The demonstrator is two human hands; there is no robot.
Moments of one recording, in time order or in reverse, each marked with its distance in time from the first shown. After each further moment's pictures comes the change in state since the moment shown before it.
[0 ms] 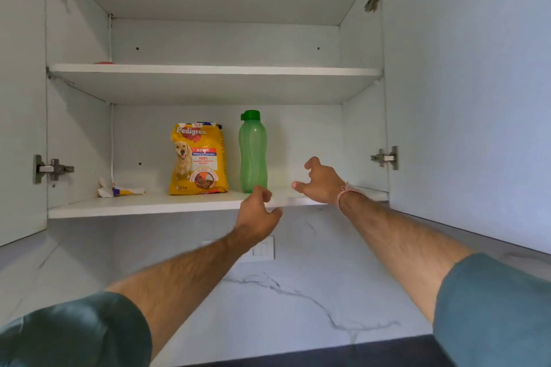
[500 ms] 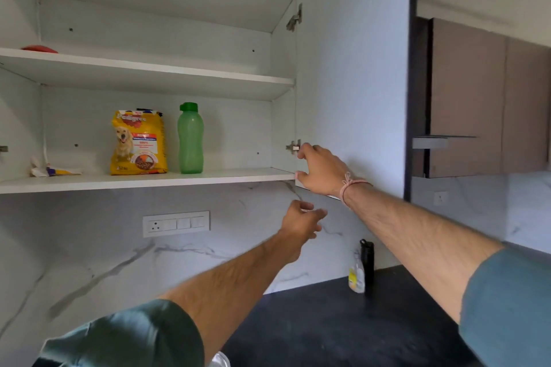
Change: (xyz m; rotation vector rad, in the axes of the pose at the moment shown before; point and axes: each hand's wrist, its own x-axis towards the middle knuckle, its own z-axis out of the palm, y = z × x) left_hand -0.200 0.215 0.099 -0.662 -0.480 -0.312; right_hand -0.210 0.019 -0.180 -0.454 0.131 -0.092
